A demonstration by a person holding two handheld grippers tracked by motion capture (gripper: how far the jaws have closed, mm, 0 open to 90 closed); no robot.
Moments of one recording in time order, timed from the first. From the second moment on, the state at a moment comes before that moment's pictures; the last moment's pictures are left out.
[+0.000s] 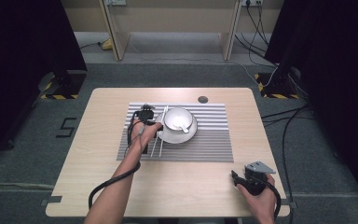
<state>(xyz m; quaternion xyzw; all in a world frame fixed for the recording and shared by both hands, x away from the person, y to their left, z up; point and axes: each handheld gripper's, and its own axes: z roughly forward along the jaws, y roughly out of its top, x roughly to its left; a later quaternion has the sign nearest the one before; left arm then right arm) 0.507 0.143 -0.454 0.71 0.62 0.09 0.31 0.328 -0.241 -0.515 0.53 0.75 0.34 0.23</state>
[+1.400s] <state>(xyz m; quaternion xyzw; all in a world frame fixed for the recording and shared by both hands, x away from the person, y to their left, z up) 0.449 0.172 -0.475 0.77 0.58 0.07 0.26 0.329 -0.241 -0.515 0.53 0.74 0.34 0.24</state>
